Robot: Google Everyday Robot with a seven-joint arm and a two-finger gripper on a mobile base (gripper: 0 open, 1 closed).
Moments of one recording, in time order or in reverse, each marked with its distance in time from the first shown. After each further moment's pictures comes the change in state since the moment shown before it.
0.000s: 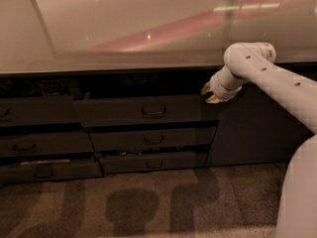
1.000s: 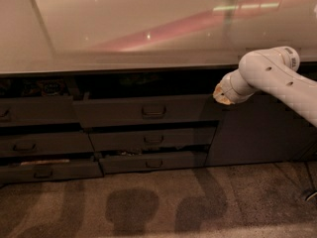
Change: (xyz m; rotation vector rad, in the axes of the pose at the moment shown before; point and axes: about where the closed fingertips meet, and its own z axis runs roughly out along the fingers) arm 0.006 0.020 -0.057 0.139 0.108 -0.063
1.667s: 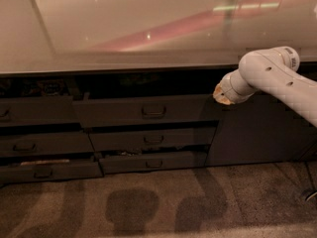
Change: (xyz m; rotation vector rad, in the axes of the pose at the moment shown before) arm 0.000 0.000 0.000 0.000 0.000 0.000
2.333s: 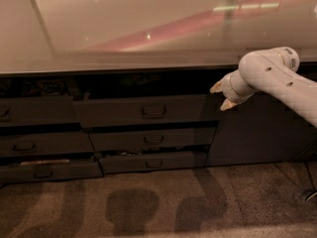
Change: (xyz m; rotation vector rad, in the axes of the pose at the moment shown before) arm 0.000 0.000 0.000 0.000 0.000 0.000
